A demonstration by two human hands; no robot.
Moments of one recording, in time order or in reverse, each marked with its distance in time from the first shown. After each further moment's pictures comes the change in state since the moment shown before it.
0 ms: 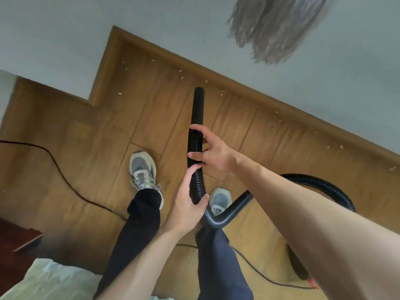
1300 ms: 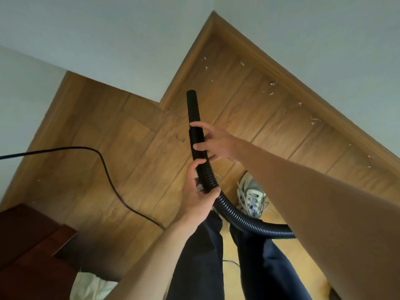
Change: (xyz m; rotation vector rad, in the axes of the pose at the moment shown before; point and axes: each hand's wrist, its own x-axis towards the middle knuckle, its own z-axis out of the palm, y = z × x) left_hand 0.138 -0.068 -0.225 -0.514 0.192 -0.405; right_hand 0.278 -0.085 0.167 -0.130 -0.242 0.311
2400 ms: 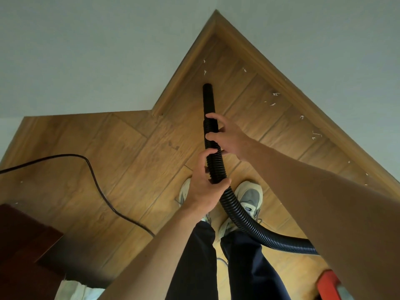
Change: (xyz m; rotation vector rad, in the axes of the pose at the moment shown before) left_hand 0.059 0.042 0.037 0.117 -0.032 0.082; right_hand 0.034 -0.010 -0.056 0.055 0.192 0.029
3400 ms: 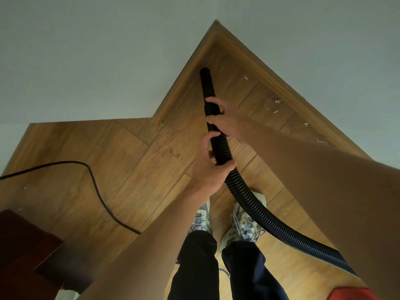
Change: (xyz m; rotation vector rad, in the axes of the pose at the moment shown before) left_hand 0.039 0.033 0.011 -0.108 0.001 0.009; right_hand 0.029 -0.039 -0.020 -0.130 0.049 -0.151
